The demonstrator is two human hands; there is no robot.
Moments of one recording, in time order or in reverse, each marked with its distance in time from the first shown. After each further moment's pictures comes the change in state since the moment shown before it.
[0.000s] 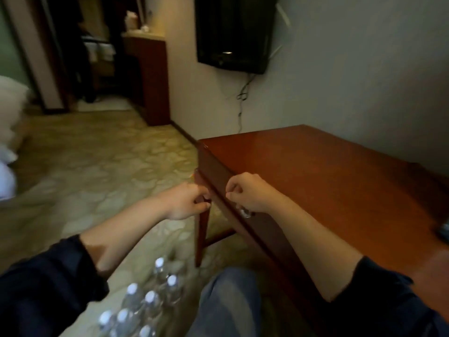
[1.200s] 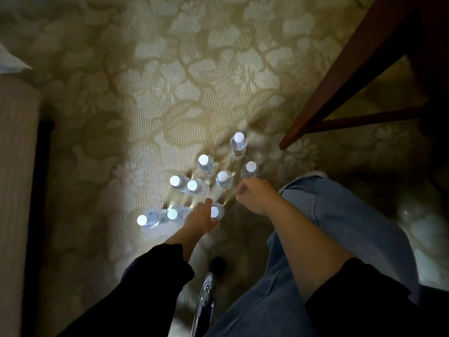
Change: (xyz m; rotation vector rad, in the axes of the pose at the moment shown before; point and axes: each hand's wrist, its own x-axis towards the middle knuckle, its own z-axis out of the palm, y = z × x) left_hand -0.039 -0.227 0.415 -0.535 -0.384 -0.995; right_hand 0.164 0.050 0.397 0.240 -0.778 0.194
